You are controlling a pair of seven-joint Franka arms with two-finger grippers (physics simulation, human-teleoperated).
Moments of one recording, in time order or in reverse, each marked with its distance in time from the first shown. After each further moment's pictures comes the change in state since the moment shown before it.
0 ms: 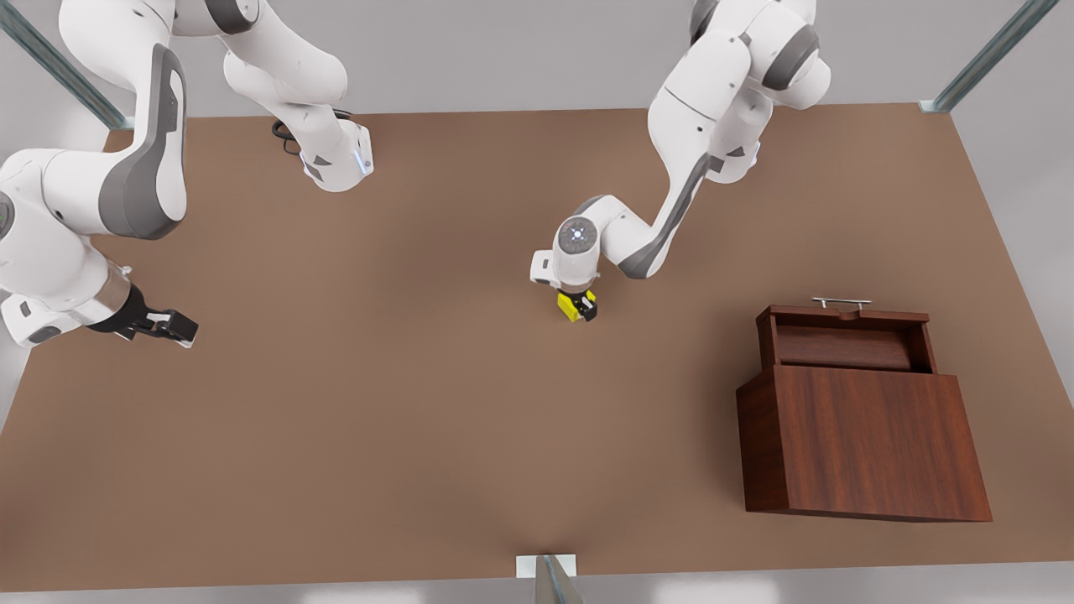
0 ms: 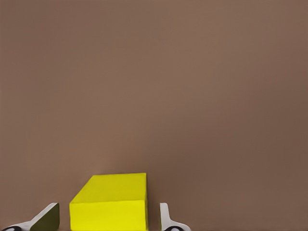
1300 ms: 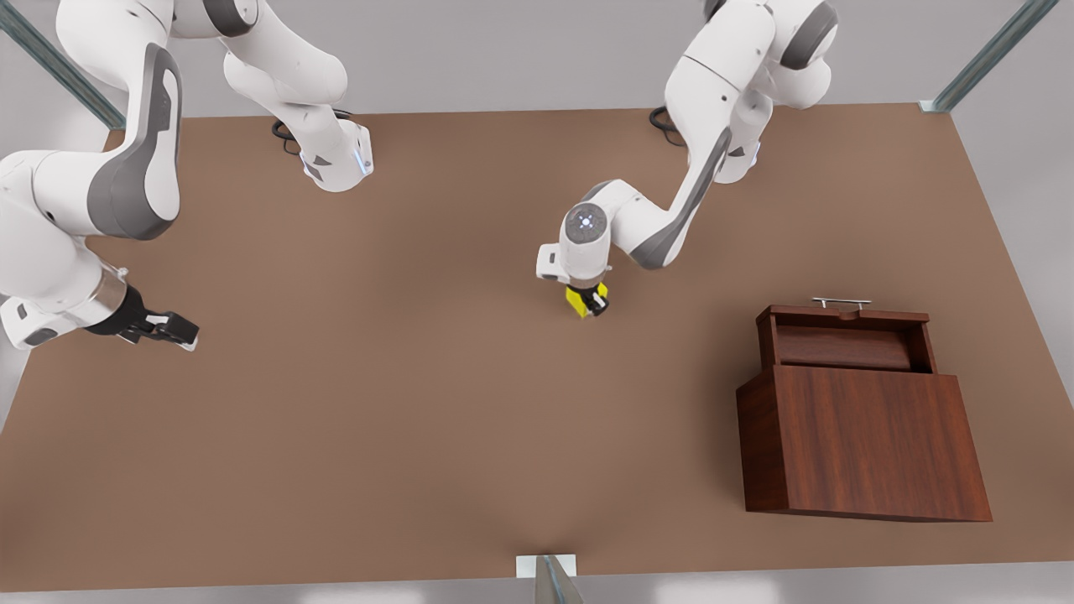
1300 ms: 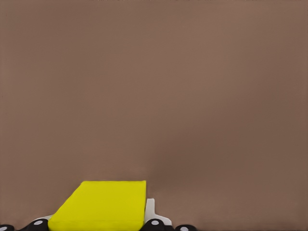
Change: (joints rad) left arm 0.005 -0.132 0.043 0.075 0.004 -0.224 0.003; right arm -0.005 0.011 -0.002 0.017 0.057 0.004 -0.003
